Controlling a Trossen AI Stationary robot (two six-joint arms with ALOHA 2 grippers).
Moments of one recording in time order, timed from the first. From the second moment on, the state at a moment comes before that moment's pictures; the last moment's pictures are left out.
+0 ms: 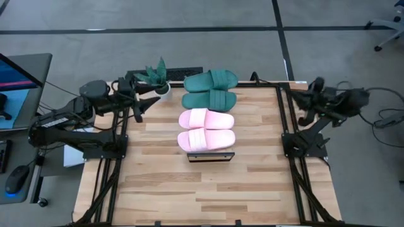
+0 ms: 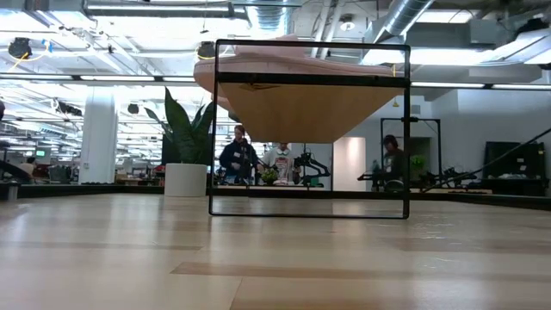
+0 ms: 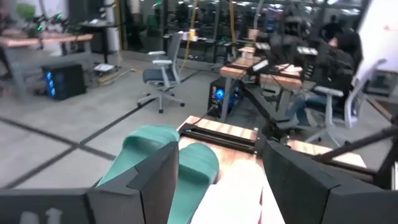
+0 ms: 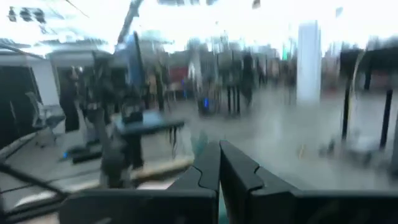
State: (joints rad) left arm 0.24 0.75 1.03 -0.32 -0.09 -0.10; right arm 0.67 0.24 0.79 -0.21 1.05 -0.29
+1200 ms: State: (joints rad) left arm 0.28 0.59 0.66 0.07 0.12 -0.17; right arm 0.15 0.75 0.93 -0.41 0.54 -0.12
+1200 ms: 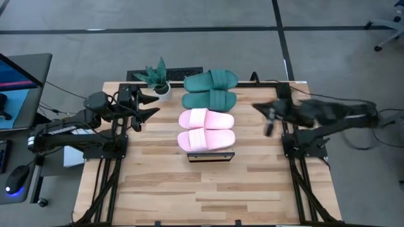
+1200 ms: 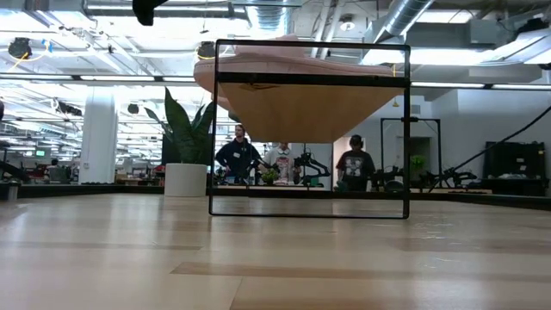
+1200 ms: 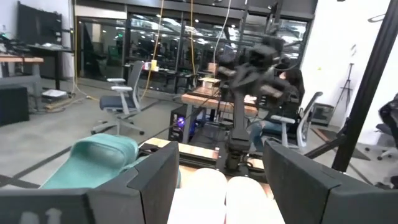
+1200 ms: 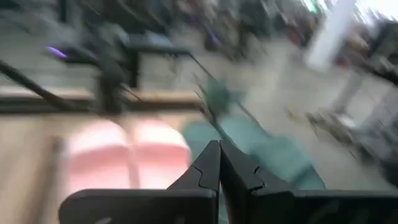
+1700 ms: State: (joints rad) left arm 0.28 0.59 0.66 0.02 0.12 -0.15; right arm -0.59 1.22 1.35 -0.62 -0.24 -0.20
